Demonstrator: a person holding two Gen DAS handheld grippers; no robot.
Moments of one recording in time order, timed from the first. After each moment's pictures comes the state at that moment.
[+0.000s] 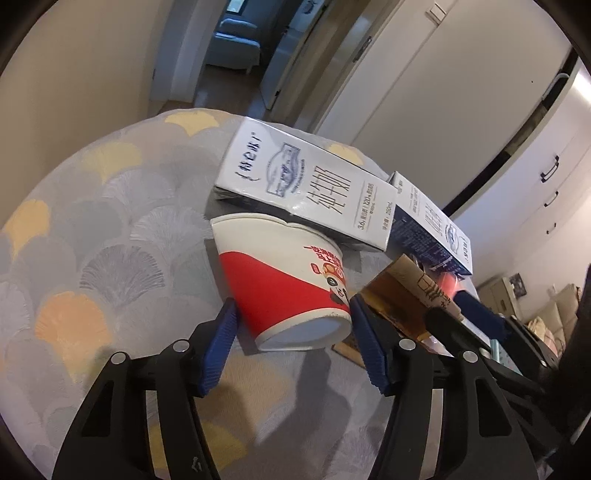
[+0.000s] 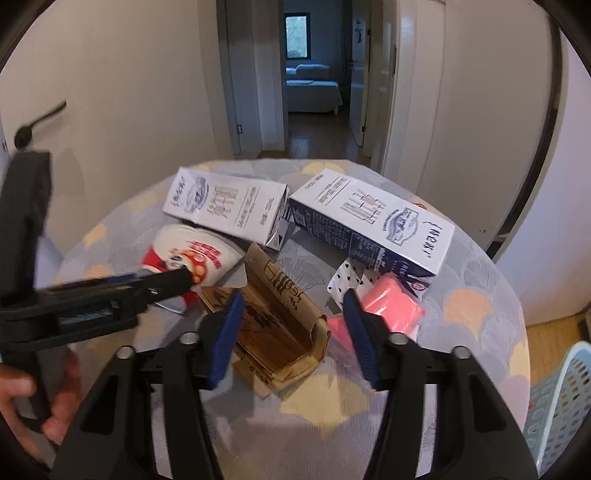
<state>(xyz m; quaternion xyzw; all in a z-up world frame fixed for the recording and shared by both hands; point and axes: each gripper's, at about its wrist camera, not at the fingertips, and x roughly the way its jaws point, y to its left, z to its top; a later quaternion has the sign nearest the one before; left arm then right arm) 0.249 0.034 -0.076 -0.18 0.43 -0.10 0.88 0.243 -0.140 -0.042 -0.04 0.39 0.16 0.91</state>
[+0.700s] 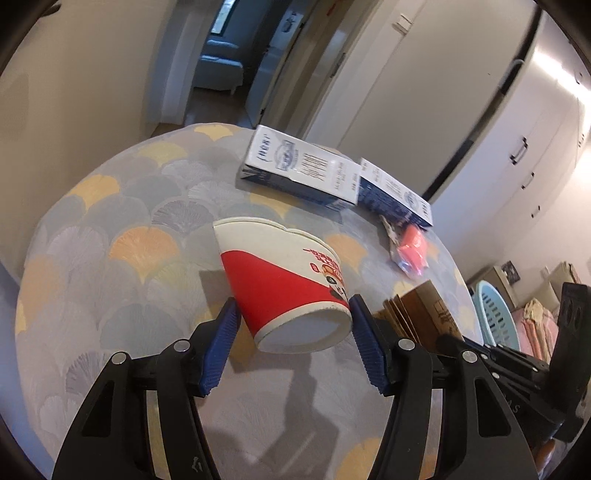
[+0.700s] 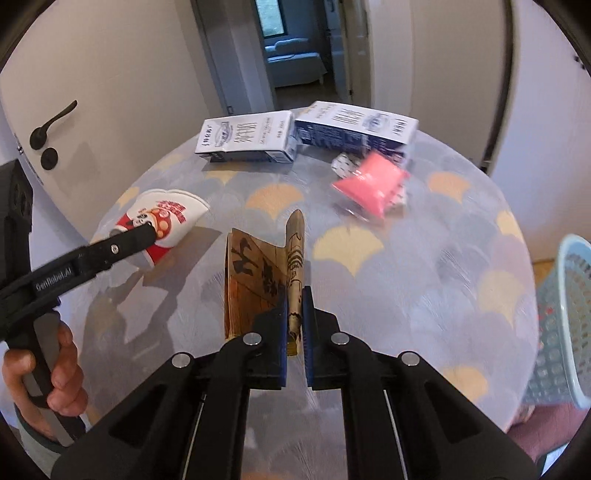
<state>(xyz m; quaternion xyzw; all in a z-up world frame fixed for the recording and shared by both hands) 0.151 0.044 -0.059 -0.16 0.39 -0.12 0.90 0.135 -0.163 -0.046 0.04 0.44 0.14 0.88</state>
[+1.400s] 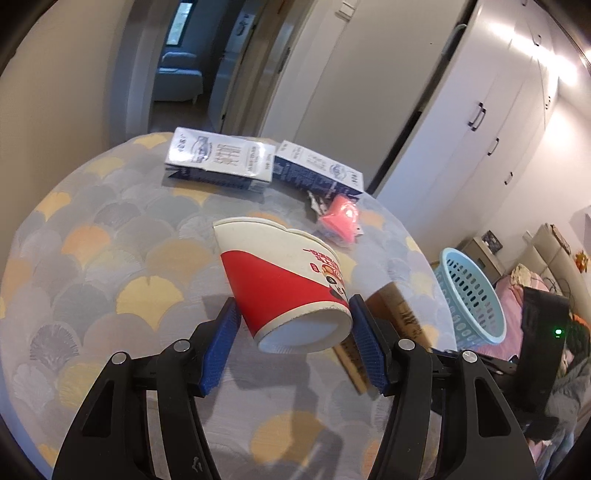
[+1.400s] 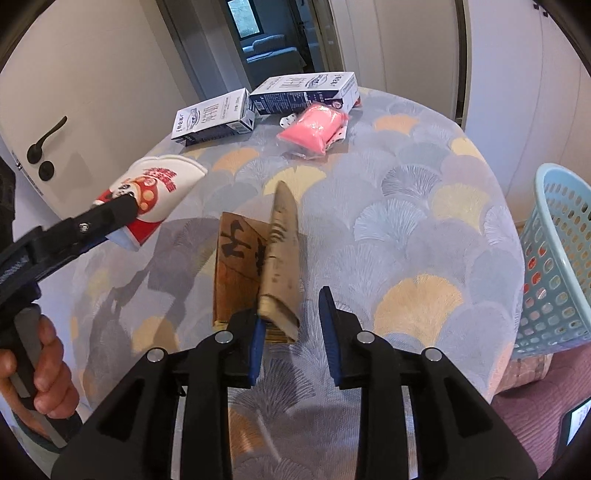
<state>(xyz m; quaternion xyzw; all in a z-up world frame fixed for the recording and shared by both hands) 0.116 -0.018 -0.043 -0.11 0.38 -0.18 0.90 0.097 -0.208 -0.075 0.09 0.46 0.13 0.87</state>
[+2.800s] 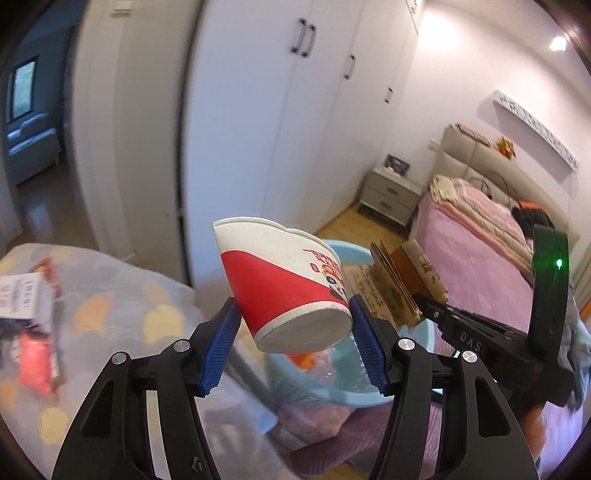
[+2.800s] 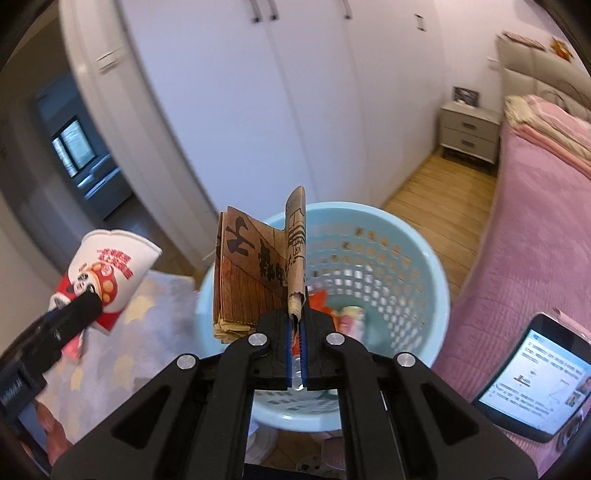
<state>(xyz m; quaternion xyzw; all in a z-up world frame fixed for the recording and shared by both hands) 0.175 -0.354 -0.014 0.04 0.35 -0.41 0.84 0.066 -0.520 -0.034 0.24 0.35 -0.21 0.88</state>
